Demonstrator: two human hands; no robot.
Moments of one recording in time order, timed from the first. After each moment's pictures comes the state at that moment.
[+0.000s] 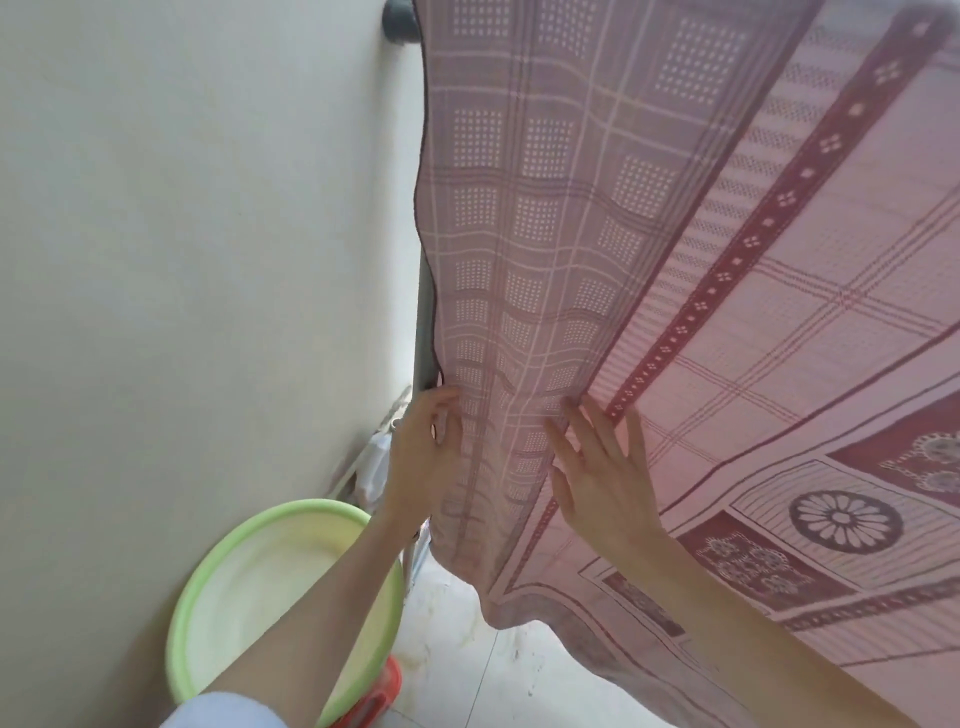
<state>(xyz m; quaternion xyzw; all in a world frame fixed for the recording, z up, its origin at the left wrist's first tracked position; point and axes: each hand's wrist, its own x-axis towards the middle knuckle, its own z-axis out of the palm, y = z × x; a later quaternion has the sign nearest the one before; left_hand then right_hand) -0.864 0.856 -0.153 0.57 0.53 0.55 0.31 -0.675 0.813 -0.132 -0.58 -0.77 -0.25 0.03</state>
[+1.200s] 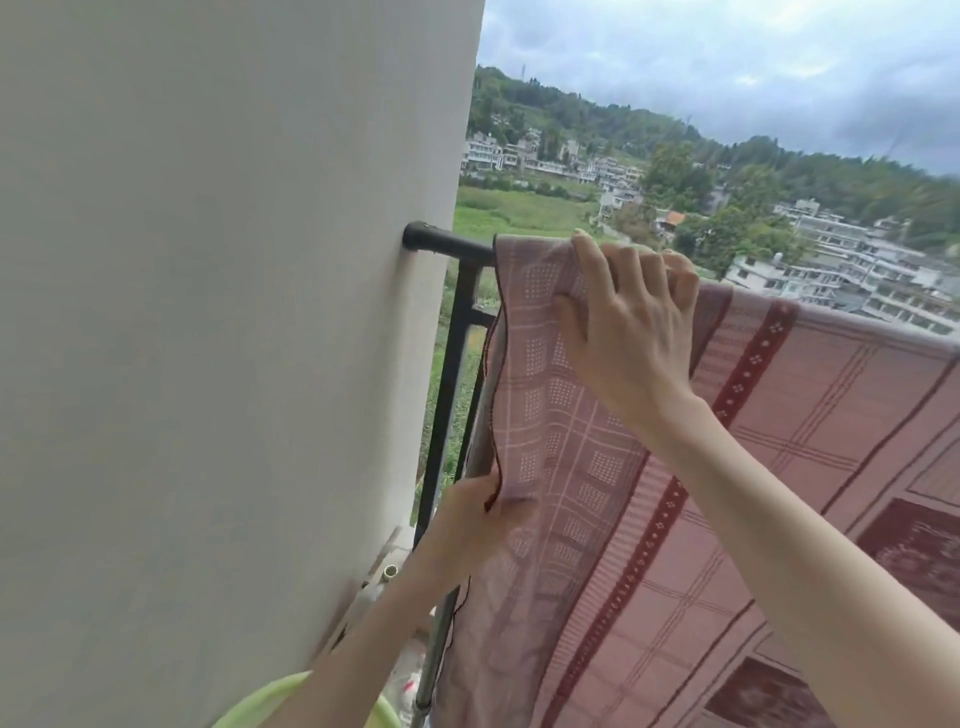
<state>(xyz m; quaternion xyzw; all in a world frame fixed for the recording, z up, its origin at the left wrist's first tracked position) -0.914 0.871 -0.021 0.68 0.41 0.40 0.45 -0.779 0.895 0.126 -0.57 -0.66 -0.40 0.29</state>
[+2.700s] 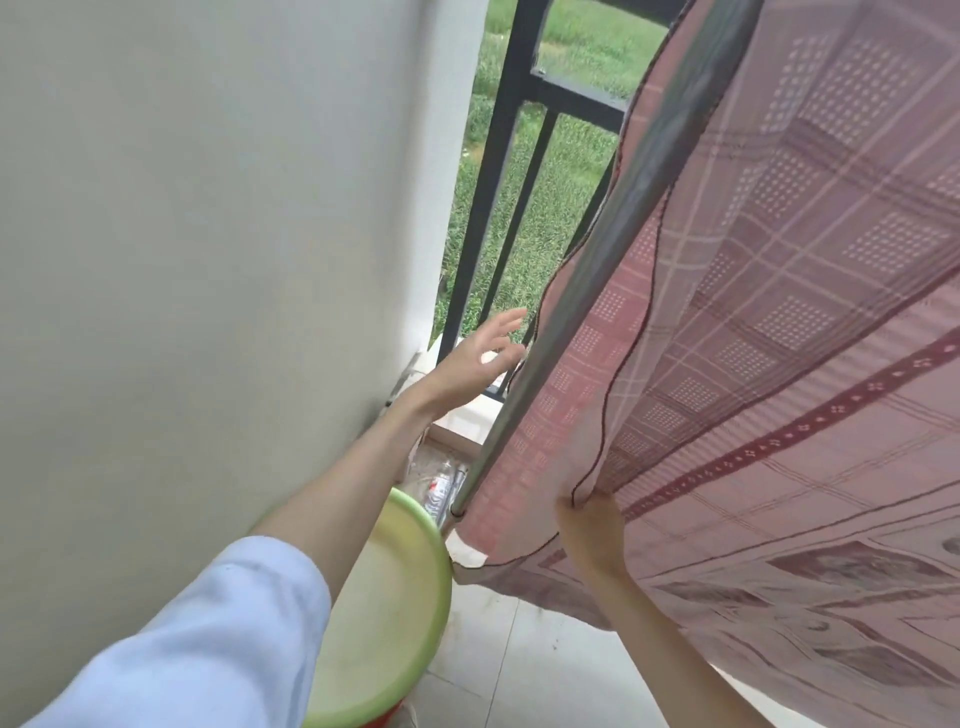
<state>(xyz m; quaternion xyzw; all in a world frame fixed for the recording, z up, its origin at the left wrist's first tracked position) -0.947 0.983 -0.173 0.67 0.36 0.30 0.58 -0.811 0.824 -0.196 -0.84 -0.37 0.30 0.26</state>
